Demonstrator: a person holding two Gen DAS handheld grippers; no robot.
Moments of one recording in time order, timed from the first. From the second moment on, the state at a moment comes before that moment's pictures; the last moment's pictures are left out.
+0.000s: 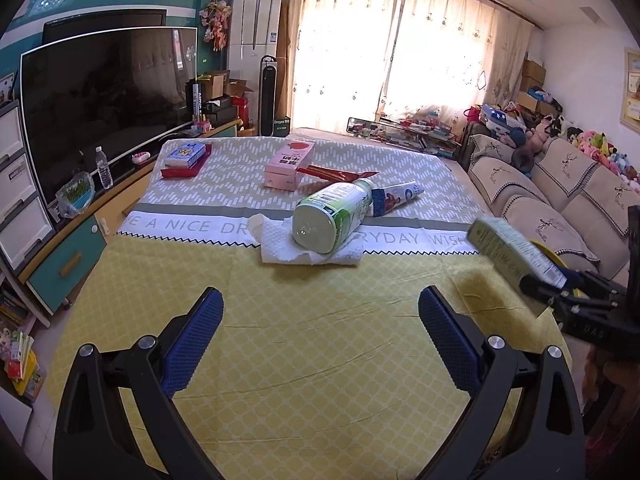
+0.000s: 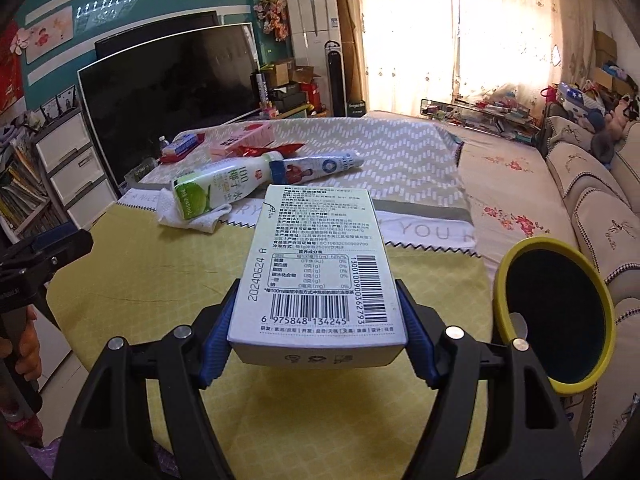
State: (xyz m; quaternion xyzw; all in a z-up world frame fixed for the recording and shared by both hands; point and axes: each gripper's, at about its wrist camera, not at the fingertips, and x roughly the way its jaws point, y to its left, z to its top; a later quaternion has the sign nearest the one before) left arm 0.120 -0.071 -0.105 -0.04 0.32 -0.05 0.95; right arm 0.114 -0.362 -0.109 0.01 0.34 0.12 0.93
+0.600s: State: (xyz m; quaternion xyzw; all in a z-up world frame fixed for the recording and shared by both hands) left arm 0.133 -0.079 -0.121 -0.03 0.35 -0.05 0.94; right arm 0.150 -0.529 -0.156 0.06 0.38 -0.15 0.91
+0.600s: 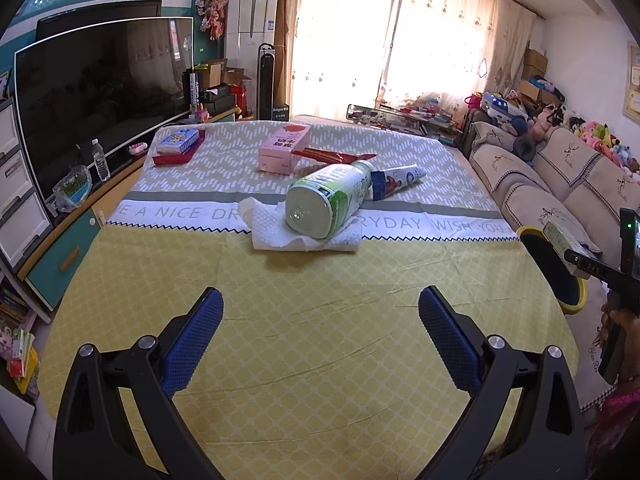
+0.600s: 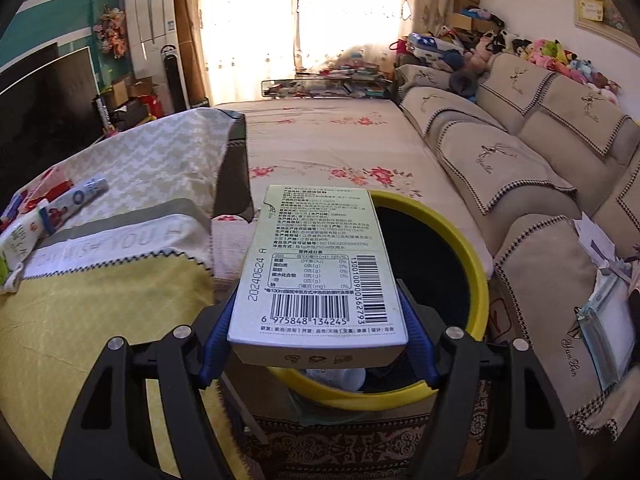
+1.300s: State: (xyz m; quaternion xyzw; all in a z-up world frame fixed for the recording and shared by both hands) left arm 0.218 -0.070 -0.130 -0.02 0.37 -0.09 0.92; right arm 0.140 -0.497 -0.162 0.07 0.37 -0.10 0.92
